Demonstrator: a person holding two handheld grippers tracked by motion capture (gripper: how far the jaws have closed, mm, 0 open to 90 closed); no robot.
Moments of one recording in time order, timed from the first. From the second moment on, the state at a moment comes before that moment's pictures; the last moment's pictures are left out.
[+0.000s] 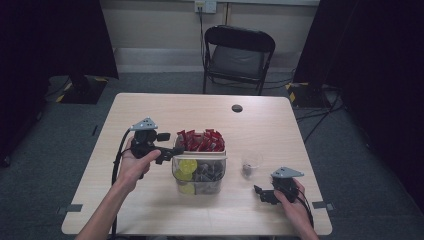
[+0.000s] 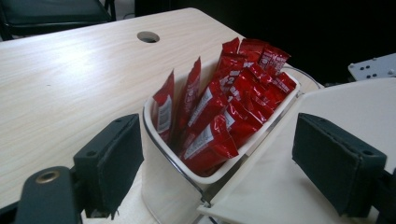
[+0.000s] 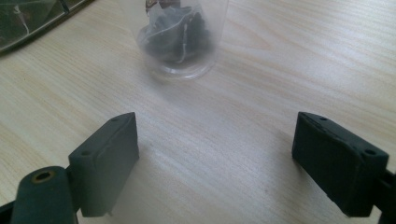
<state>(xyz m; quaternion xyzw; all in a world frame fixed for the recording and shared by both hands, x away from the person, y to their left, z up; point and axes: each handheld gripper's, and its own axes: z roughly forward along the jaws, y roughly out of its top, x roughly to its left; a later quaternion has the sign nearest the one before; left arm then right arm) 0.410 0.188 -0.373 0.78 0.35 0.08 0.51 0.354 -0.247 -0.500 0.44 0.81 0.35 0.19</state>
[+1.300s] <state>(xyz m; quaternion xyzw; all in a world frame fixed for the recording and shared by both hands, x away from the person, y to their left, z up) 0.404 0.183 -0.405 0.81 0.37 0.07 0.46 0.354 -0.247 -0.500 0.43 0.81 0.35 0.19</state>
